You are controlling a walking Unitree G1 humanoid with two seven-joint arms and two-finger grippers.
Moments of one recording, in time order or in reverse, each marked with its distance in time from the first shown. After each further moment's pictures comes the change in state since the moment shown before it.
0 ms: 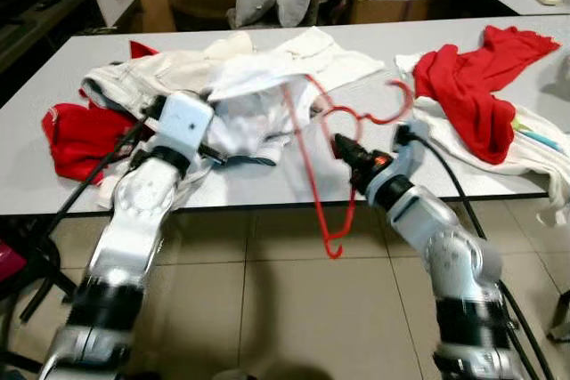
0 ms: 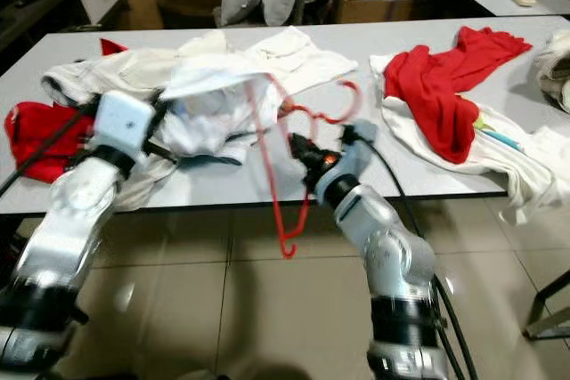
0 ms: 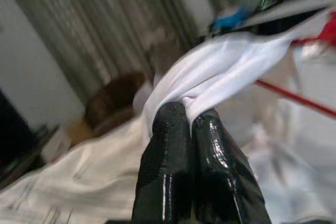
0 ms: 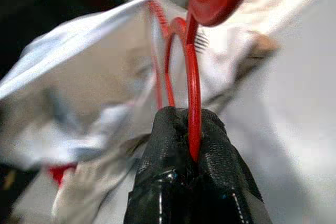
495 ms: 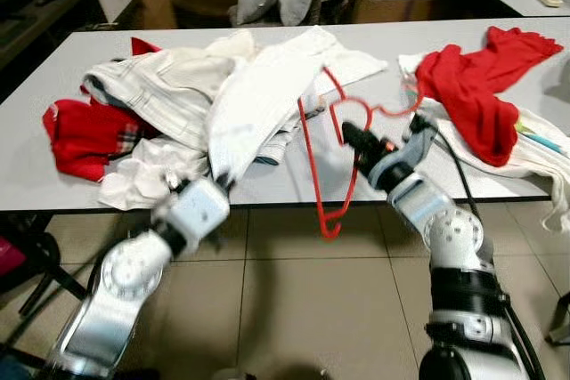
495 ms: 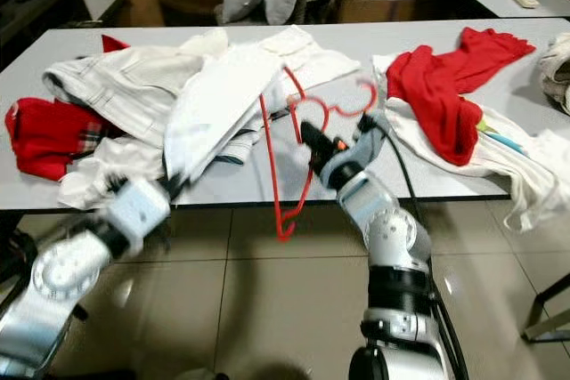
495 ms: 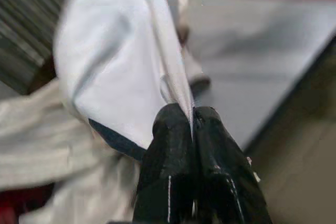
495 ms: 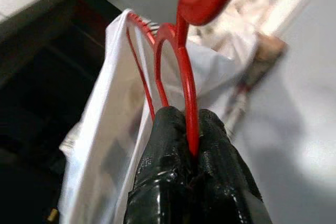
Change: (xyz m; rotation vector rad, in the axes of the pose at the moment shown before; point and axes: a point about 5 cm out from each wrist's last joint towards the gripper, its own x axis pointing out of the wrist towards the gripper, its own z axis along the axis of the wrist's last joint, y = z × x) left arm -0.072 -0.038 -0.038 0.164 0.222 -0.344; right arm 0.017 -0.003 0.018 0.161 -0.067 0.068
